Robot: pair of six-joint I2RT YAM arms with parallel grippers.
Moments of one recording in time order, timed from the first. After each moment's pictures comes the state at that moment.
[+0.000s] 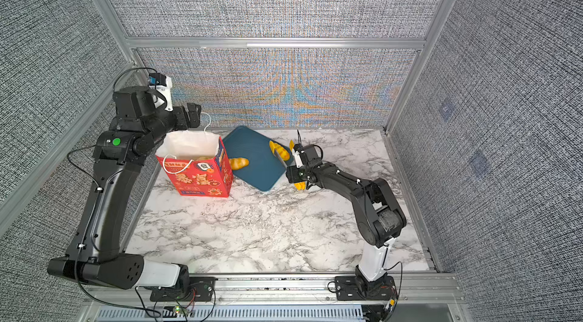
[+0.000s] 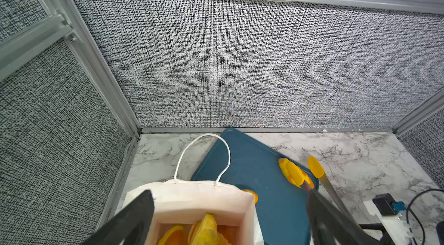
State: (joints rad) left arm -0.16 1.42 1.85 -0.80 0.00 -0.10; right arm 0.48 1.83 1.19 -0.20 -0.13 0.22
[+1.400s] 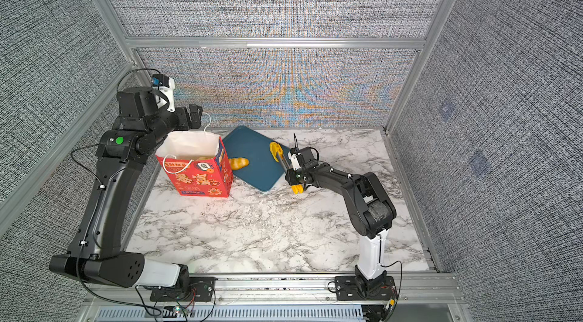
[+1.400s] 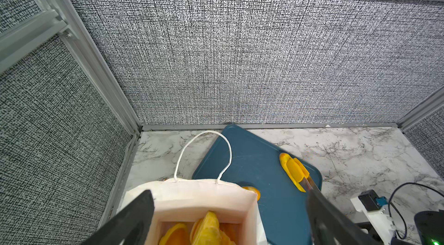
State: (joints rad) left arm -0.16 1.43 1.85 -0.80 0.00 -0.08; right arm 0.49 1.90 1.21 -0.18 -0.19 0.22
